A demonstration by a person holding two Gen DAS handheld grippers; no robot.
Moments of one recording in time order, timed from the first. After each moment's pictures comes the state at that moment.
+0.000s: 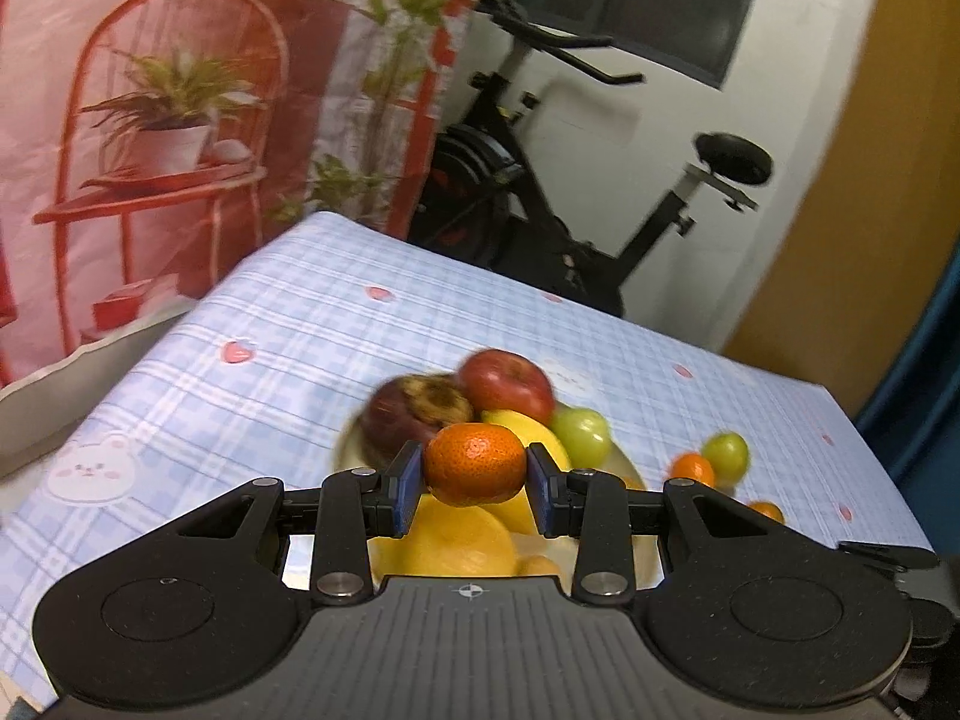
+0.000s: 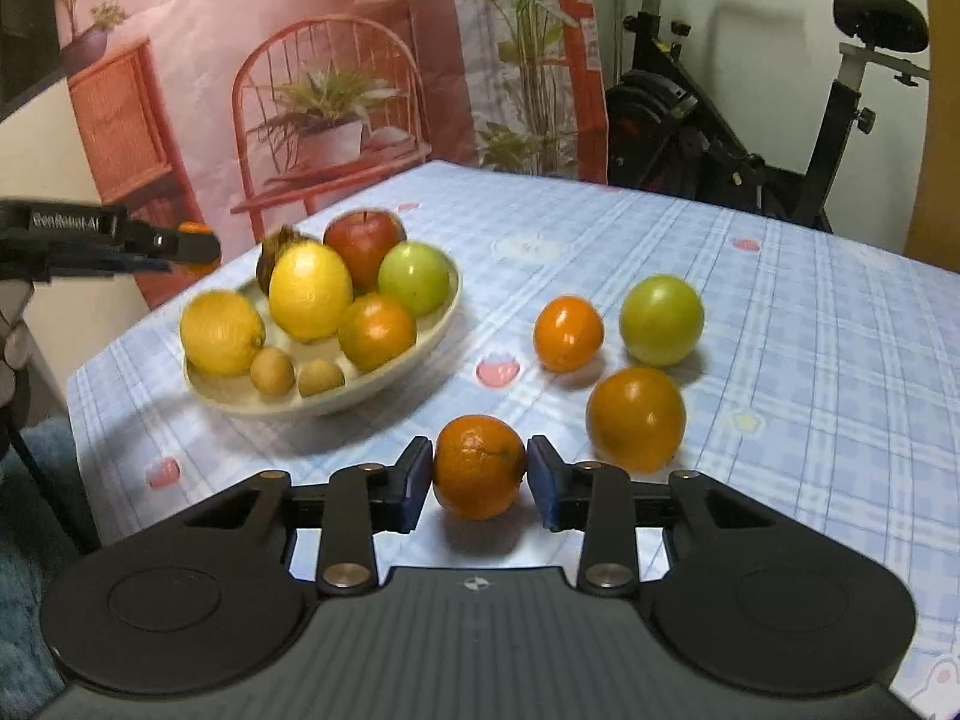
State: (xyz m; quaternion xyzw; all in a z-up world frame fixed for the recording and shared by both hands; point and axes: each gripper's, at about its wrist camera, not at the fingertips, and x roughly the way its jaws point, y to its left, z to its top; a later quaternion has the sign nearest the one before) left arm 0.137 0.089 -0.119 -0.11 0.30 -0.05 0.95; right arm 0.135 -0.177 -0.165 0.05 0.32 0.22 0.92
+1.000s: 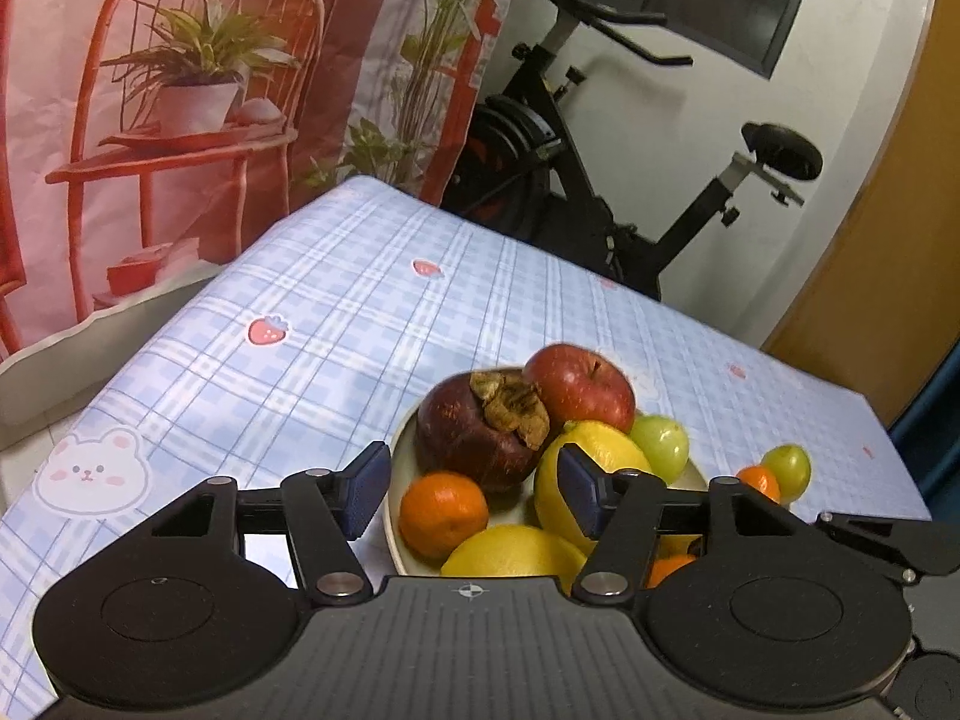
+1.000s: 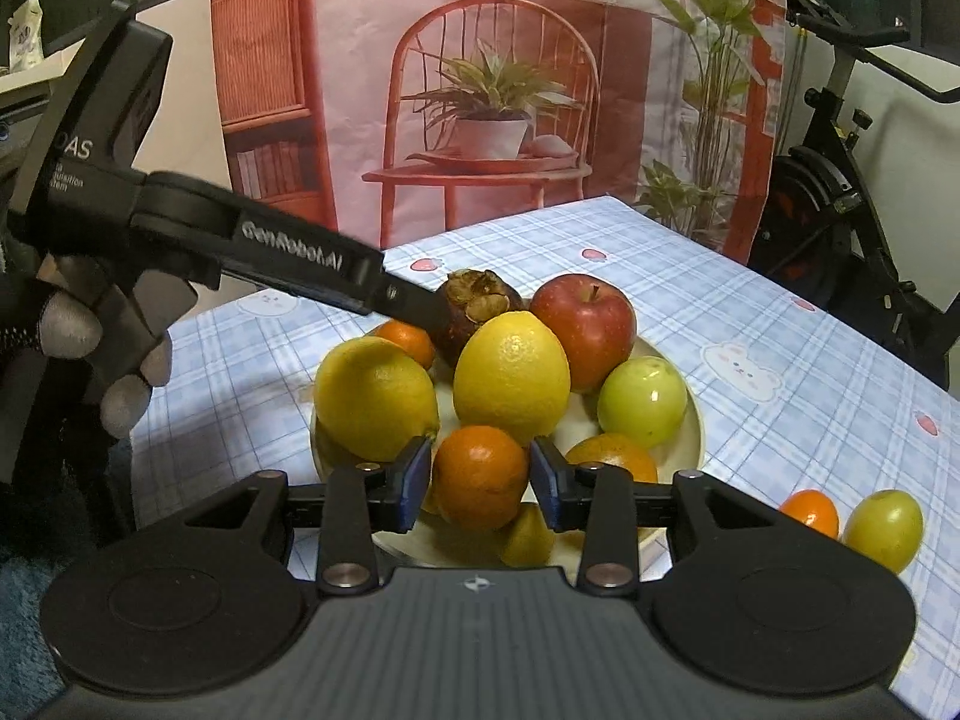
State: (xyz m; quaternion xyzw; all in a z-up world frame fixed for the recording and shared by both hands) left arm 0.169 0.107 -0.135 -0.12 0.33 -0.04 0.94; right arm 0.174 -0.062 -0.150 -0.07 0.29 0.34 0.90
